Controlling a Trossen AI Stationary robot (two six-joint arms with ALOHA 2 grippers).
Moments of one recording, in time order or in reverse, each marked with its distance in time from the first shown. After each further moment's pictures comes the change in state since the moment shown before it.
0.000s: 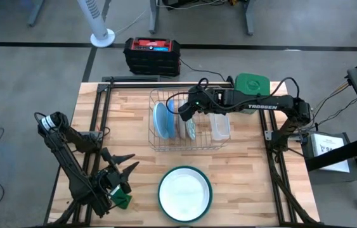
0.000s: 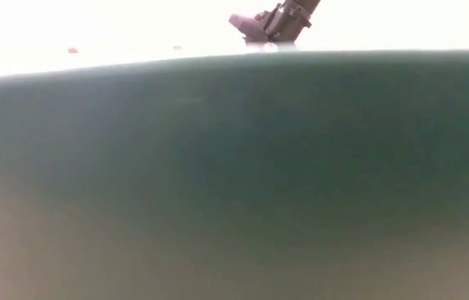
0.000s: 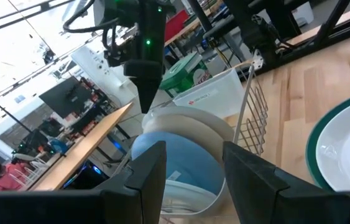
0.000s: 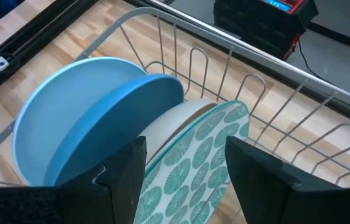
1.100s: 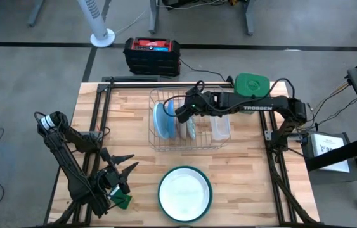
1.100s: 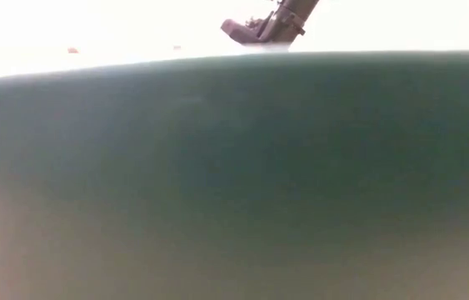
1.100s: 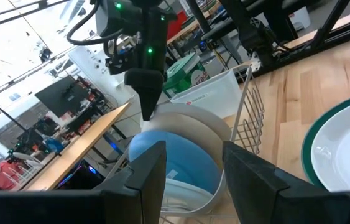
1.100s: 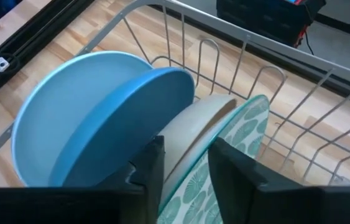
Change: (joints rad) left arm -0.012 -0.008 -0.009 0.003 0.002 -0.021; right arm 0.003 0.051 -0.007 0.038 -0.001 0.036
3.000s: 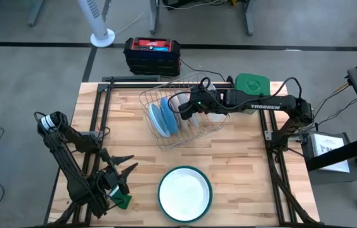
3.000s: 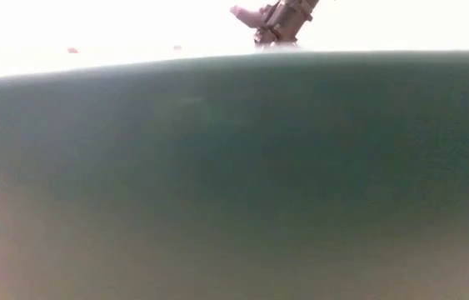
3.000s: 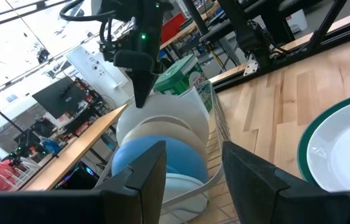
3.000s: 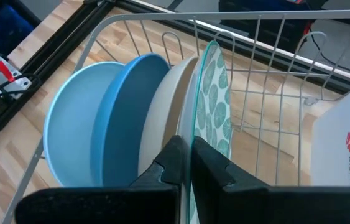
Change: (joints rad) left arm -0.010 0.000 -0.001 0.002 -0.001 -0.004; right arm 0.002 -0.080 0.007 -0.028 -0.010 0.058
